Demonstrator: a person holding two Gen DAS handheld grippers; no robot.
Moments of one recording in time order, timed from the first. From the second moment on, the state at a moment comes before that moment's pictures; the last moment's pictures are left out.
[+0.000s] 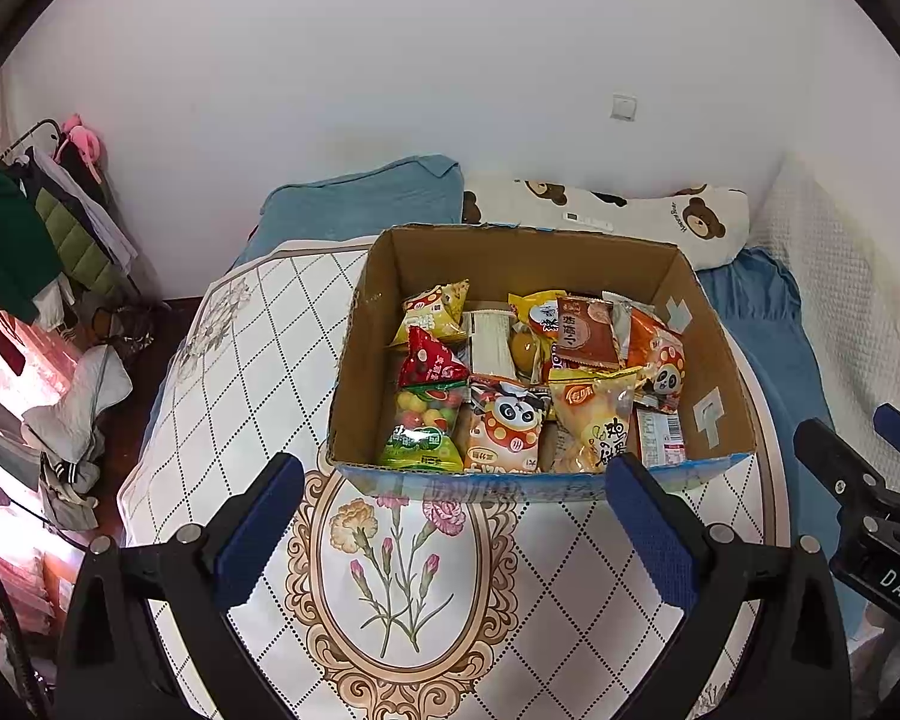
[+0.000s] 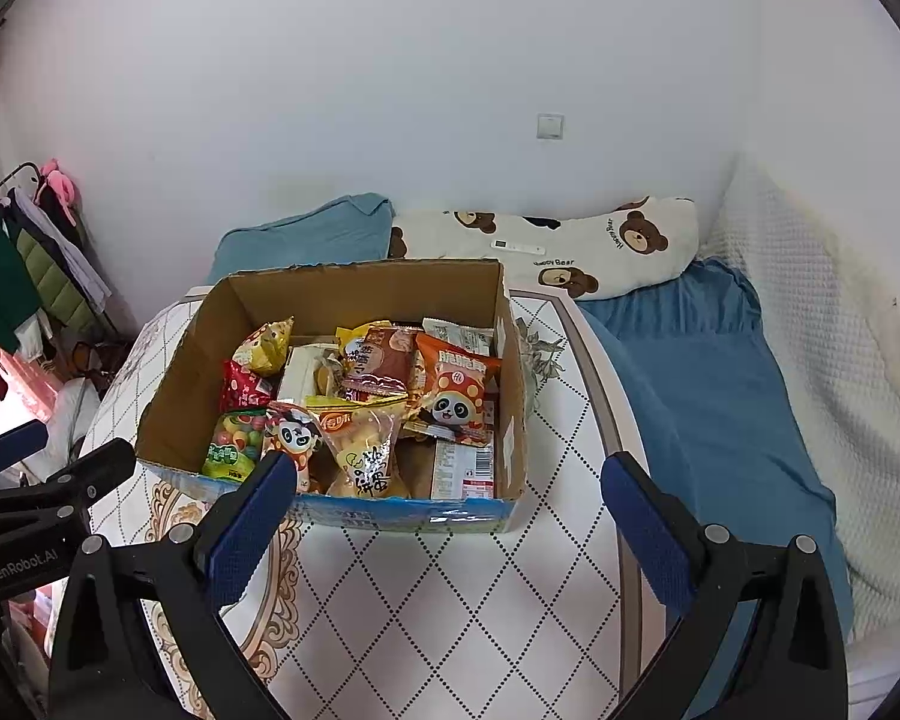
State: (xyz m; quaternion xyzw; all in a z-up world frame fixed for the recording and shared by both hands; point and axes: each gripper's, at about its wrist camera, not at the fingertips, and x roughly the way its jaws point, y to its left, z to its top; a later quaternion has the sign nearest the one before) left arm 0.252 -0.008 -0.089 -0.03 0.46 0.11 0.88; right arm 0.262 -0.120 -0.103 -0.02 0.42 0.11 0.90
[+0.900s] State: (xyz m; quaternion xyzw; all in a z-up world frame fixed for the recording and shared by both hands) left arm 0.246 -0.011 -0.087 -0.03 0.46 0.11 0.88; right arm 0.260 -0.119 -0.101 -0.02 0.42 0.12 0.90
